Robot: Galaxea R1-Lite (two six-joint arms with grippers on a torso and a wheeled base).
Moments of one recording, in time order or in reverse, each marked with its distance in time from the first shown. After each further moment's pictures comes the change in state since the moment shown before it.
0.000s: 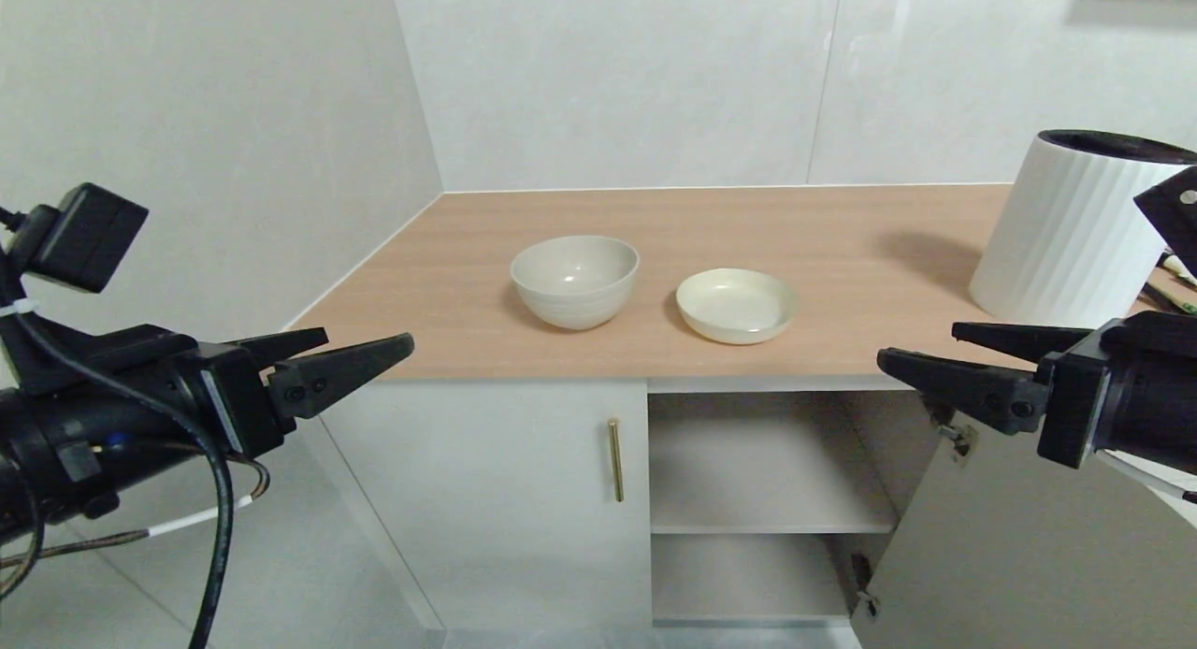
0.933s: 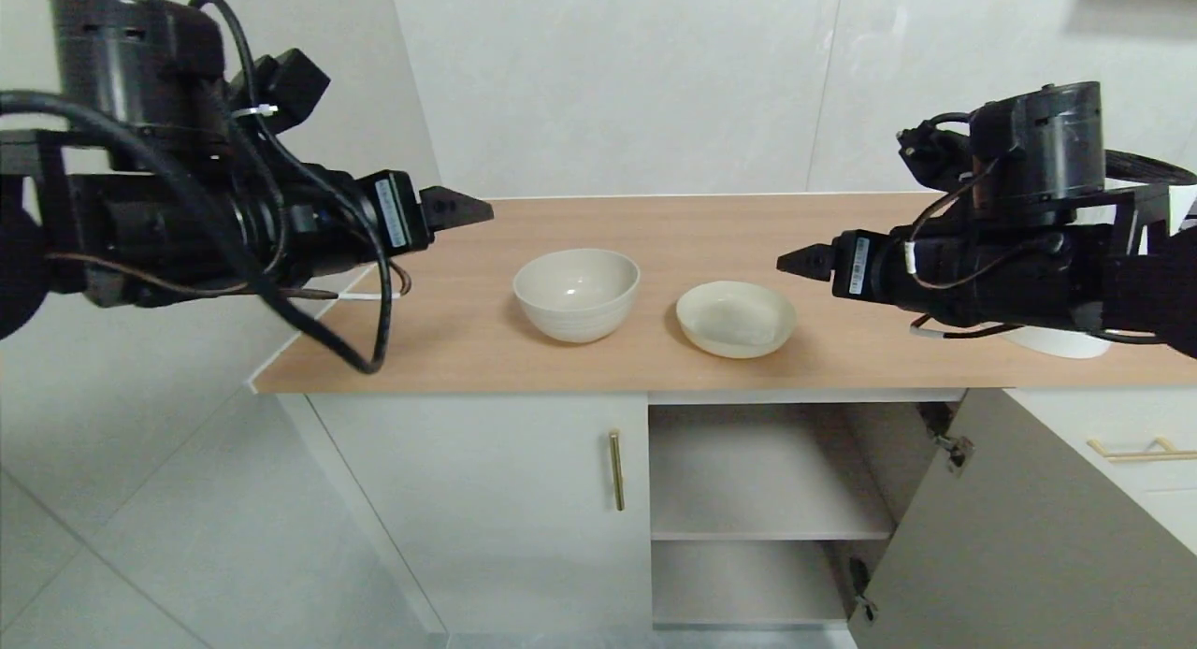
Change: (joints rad) left arm -0.070 0.413 -0.668 0.380 0.245 -0.127; right arm -0.065 0.489 -0.587 0.282 -0.232 0.211
